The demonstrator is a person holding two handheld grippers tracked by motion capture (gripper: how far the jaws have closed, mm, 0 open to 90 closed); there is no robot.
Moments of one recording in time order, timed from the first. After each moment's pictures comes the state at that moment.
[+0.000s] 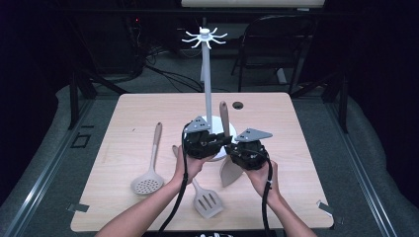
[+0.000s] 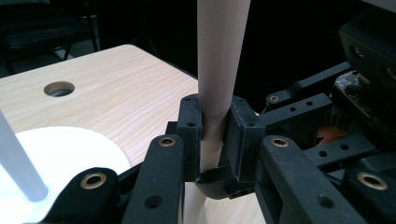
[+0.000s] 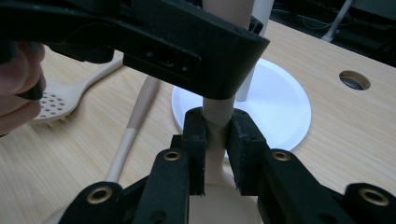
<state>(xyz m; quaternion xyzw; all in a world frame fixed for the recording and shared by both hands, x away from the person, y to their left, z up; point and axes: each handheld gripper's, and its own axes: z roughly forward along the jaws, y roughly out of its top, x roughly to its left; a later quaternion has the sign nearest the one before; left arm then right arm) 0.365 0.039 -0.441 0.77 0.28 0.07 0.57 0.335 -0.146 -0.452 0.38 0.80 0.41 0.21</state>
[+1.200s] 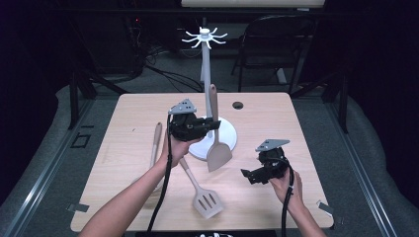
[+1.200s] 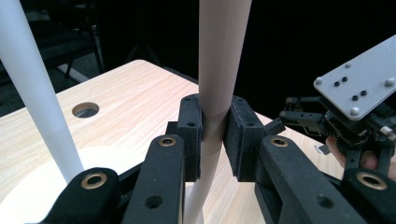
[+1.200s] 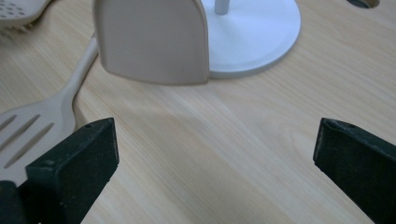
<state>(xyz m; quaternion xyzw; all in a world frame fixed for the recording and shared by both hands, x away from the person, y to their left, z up) 0.401 0.074 -0.415 0.78 0.25 0.07 0.57 0.335 -0.211 -0.493 0.39 0.84 0.34 0.15</state>
